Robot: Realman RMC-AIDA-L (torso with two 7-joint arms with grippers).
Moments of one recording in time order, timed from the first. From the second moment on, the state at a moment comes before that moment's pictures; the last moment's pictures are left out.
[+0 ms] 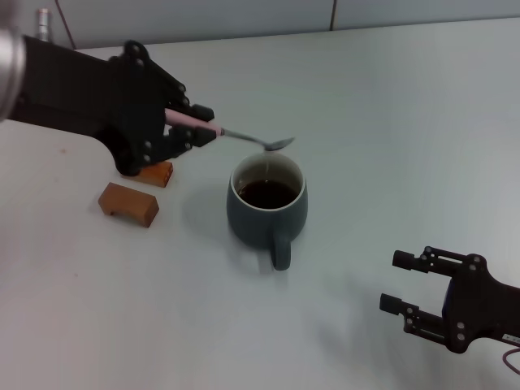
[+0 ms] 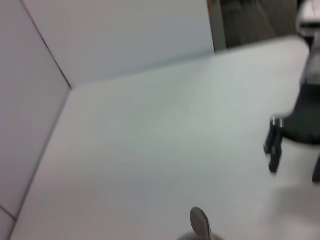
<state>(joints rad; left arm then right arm) -0.49 -2.06 1.14 1.78 2.10 1.80 -1.88 0.29 2.08 -0.31 -0.35 -2.22 -1.74 0.65</state>
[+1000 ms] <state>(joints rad) -0.68 -2.08 1.62 1.67 2.54 1.65 -1.98 0.29 2.08 -0.30 -0.34 -2.22 -1.74 0.65</state>
